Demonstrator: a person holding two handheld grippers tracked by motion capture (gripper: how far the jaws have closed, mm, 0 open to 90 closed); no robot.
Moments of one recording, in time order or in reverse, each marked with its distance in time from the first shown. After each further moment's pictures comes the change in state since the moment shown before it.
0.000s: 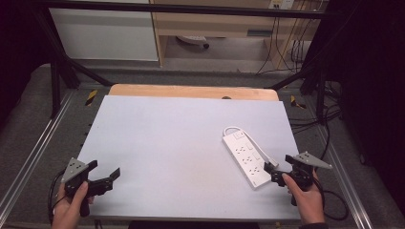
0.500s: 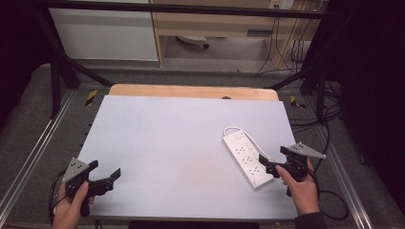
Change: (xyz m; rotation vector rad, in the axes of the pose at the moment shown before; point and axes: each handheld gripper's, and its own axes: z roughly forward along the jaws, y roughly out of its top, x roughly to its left) left arm -0.001 0.000 0.001 0.012 -0.001 0.010; right arm 0.011 0.025 0.013 -0.012 0.012 -0.032
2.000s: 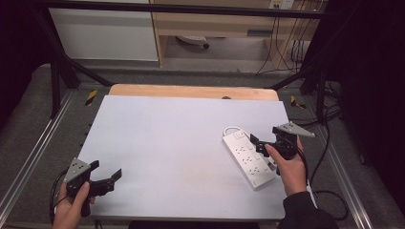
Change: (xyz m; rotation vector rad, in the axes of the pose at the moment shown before) left arm -0.002 0.000 0.001 0.004 -0.011 0.013; right arm 0.011 0.050 0.034 -0.066 -0.028 -0.015
